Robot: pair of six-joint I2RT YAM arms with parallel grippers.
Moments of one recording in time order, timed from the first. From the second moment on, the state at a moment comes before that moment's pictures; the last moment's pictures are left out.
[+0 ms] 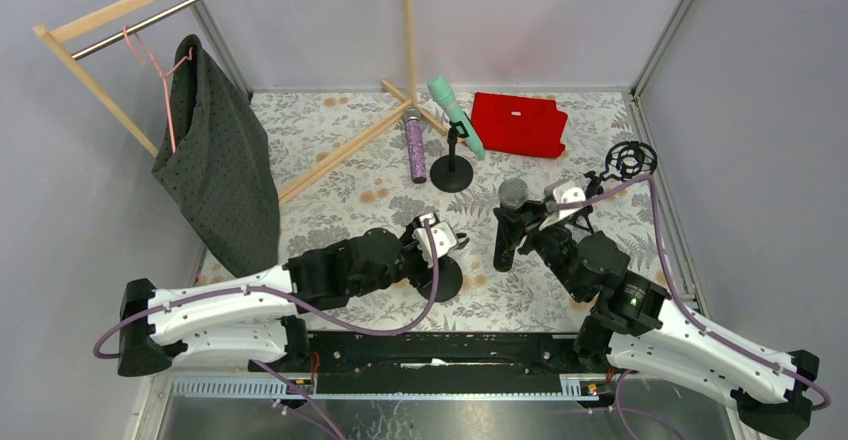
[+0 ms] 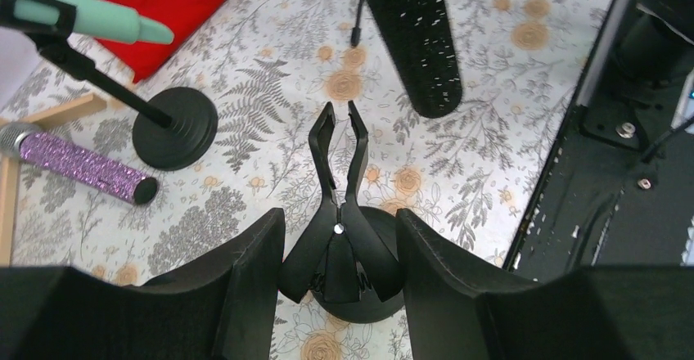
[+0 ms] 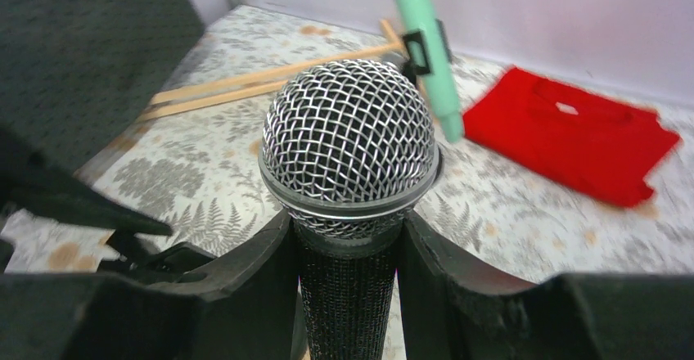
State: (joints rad) left arm -1.26 1.01 0.84 -0.19 -0.24 0.08; right arm 1.04 0.60 0.66 -0.12 0.57 0.15
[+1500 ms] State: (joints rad) left arm -1.12 0.96 0.65 0.07 -0.09 -0.05; right arm 1.04 0.52 0.51 0.21 0.09 -0.30
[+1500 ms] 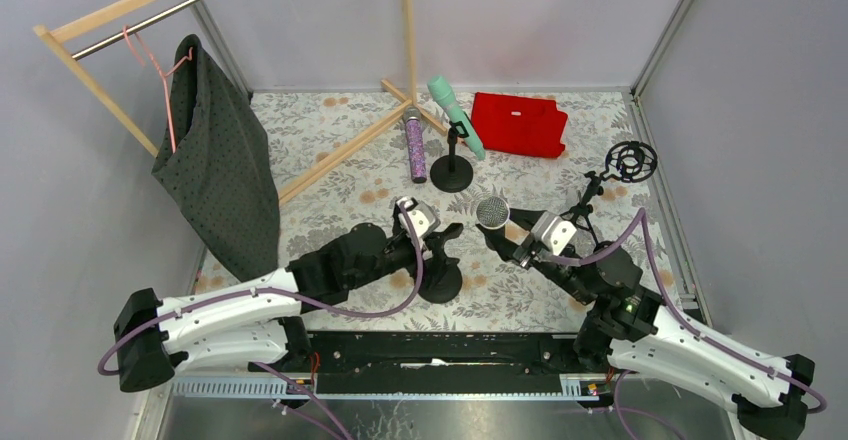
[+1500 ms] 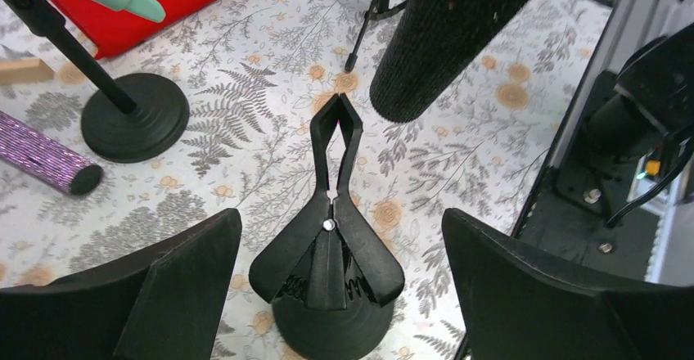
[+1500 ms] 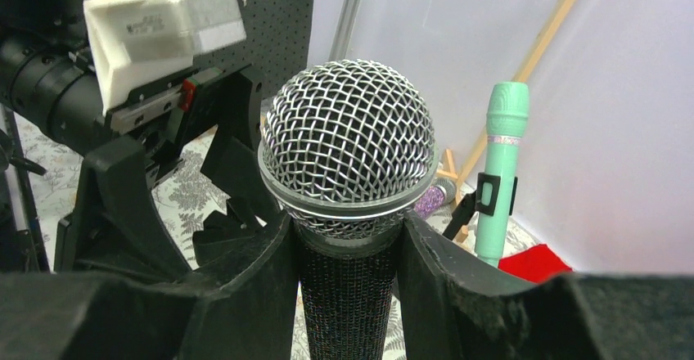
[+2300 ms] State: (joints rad) left arm -1.12 0.92 0.65 0.02 -0.08 -0.16; right arm 1.04 0.57 0.45 0.30 0.12 -0.29
